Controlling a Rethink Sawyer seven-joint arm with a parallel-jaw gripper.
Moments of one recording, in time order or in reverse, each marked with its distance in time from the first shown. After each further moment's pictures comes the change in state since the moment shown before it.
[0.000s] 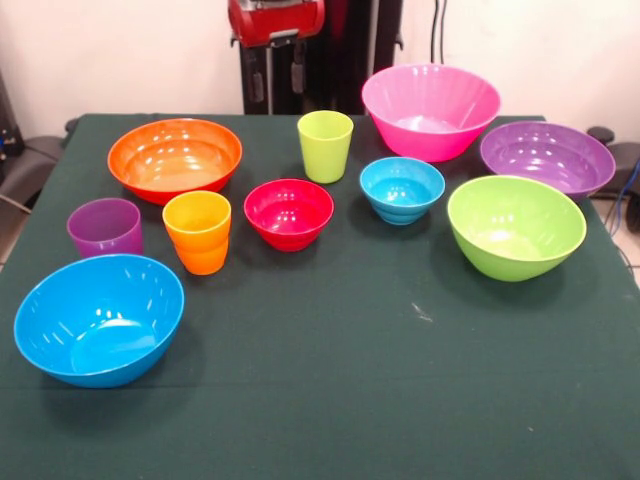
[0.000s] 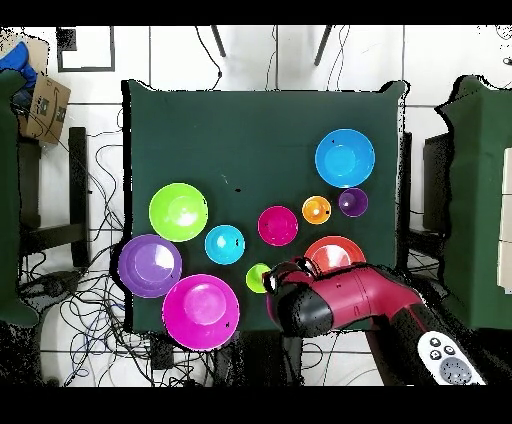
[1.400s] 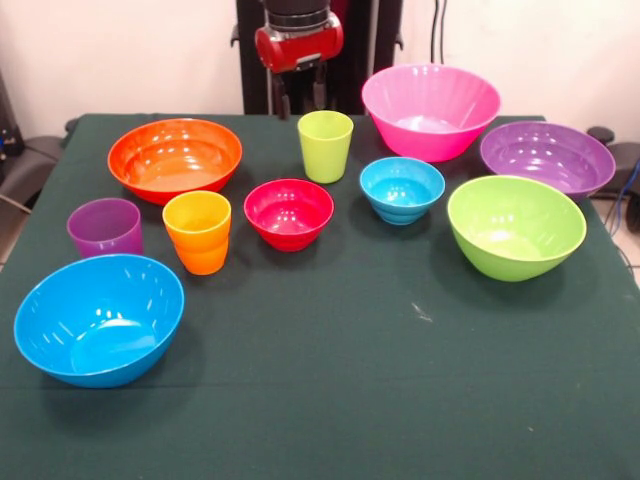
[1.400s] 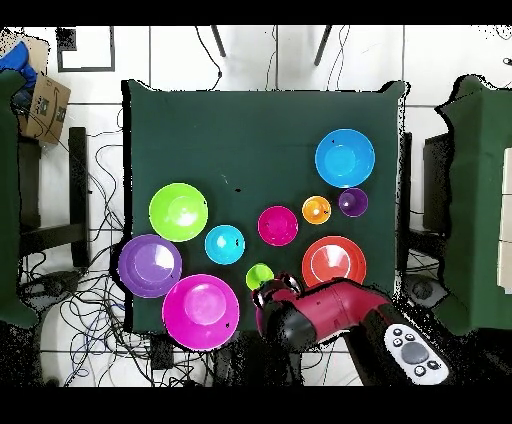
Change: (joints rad) arm 0.138 0.137 -0.196 0.006 -0.105 -0.187 0.000
